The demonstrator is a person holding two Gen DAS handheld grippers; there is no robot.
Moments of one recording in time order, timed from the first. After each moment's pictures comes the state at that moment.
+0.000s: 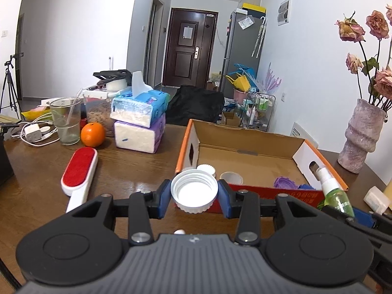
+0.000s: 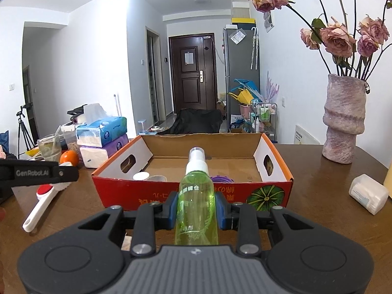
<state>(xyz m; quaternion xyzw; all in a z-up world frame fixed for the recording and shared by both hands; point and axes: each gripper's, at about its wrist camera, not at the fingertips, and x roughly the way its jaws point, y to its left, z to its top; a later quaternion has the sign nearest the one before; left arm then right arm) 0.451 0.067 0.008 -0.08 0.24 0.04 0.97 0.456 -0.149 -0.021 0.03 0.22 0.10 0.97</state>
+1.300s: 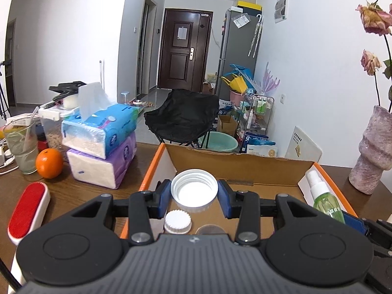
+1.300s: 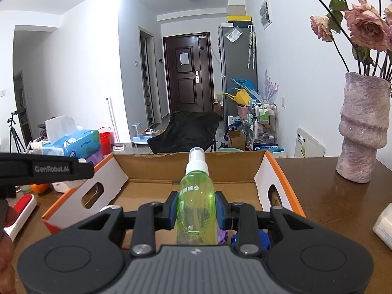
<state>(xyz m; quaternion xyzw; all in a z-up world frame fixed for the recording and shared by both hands) 0.577 0.031 0.005 -0.06 0.23 0.04 0.97 0.578 -0.158 -0.028 0.03 0.22 0.09 0.97</state>
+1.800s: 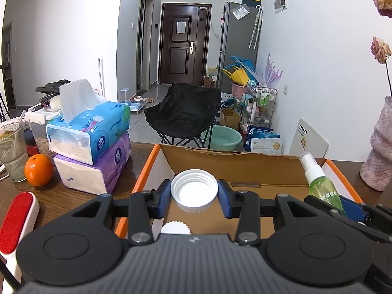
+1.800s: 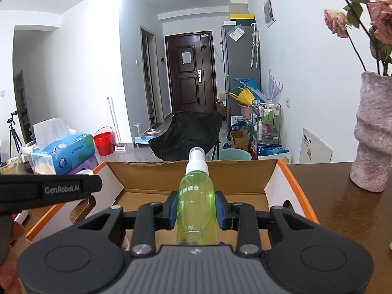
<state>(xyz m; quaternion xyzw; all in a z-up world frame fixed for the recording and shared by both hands) 0.616 0.028 -0.006 -0.05 0.25 0.04 0.97 0.621 -0.148 -0.035 0.03 0.22 0.10 0.97</state>
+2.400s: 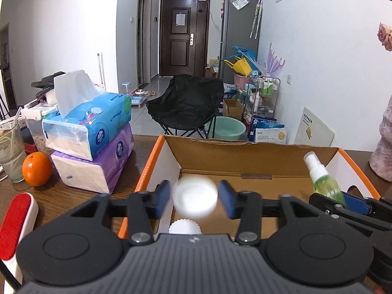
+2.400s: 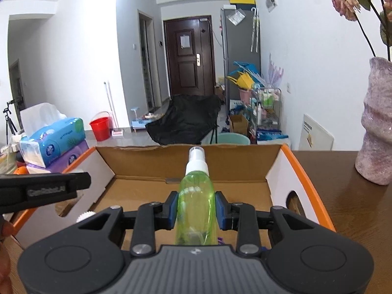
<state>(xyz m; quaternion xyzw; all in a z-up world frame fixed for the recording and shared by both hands) 0.631 0.037 -0.019 -0.03 0.27 0.05 0.96 0.646 -0.145 -0.048 0.03 0.27 0.09 0.96</state>
